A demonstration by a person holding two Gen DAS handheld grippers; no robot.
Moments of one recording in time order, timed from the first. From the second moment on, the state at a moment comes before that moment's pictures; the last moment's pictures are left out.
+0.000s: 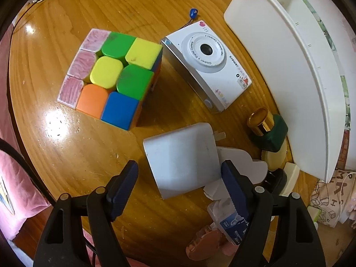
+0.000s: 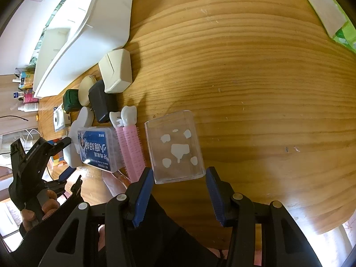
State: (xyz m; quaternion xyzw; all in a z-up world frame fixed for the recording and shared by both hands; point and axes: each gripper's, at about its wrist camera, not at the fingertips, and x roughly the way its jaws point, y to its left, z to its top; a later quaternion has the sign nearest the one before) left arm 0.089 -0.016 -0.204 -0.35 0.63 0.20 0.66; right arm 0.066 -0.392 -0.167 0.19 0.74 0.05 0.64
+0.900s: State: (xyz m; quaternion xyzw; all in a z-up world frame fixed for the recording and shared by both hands) left arm 0.040 -0.016 -0.203 -0.35 0.62 0.17 0.68; right arm 0.060 -0.368 -0.145 0.16 0.72 0.08 0.67
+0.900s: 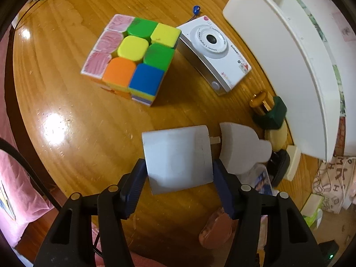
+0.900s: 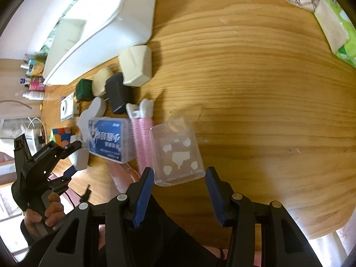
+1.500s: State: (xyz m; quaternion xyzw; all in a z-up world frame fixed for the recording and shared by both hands) left arm -0.008 -0.007 -0.125 -0.28 0.53 0.17 0.78; right arm 0.040 -0.344 -0.112 0.14 0.67 0.12 0.72
